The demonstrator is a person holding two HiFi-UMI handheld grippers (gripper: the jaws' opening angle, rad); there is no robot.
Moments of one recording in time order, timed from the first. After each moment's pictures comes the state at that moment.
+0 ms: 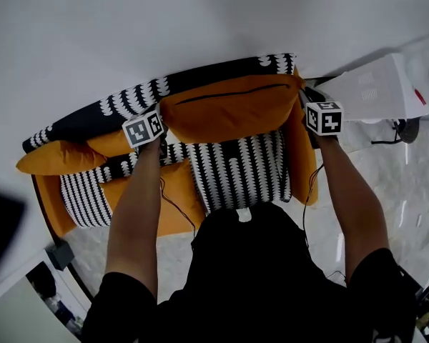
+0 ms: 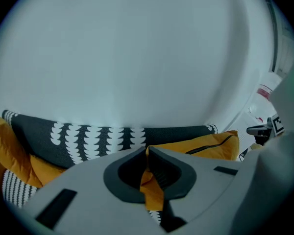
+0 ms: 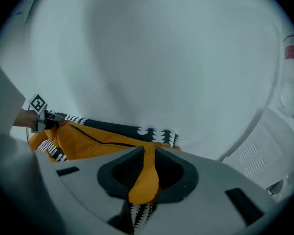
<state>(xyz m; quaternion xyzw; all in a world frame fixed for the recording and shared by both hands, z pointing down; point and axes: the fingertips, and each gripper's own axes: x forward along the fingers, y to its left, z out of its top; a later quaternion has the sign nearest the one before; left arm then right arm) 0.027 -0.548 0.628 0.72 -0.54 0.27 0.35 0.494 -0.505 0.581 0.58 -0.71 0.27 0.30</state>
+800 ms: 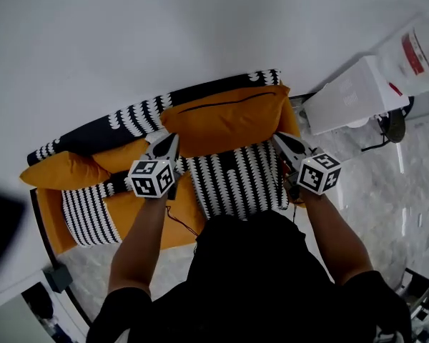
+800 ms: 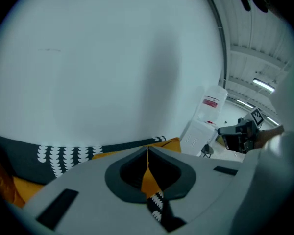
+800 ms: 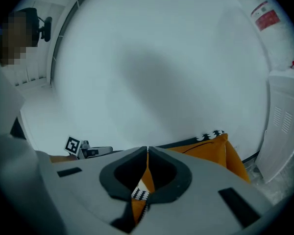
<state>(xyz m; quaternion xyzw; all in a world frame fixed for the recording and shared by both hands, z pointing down) 0.087 -0.428 0.483 0.86 -0.41 0.17 0.26 0.350 -0.360 0.430 0.49 -0.81 0.33 0.04</state>
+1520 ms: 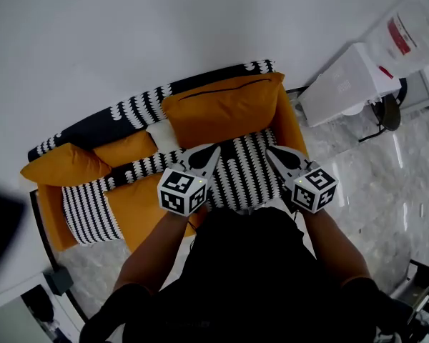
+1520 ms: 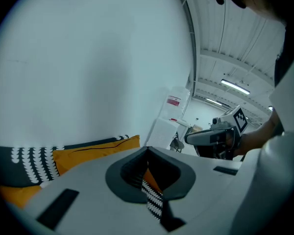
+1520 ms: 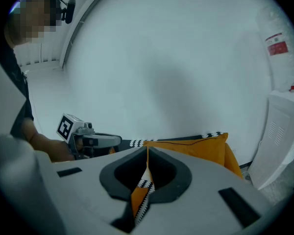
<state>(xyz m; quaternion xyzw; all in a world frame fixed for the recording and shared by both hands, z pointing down) 0.177 -0.296 0.421 0.92 -0.26 0.15 0.23 0.297 -0.256 0.403 0.48 -0.83 0.27 0.09</state>
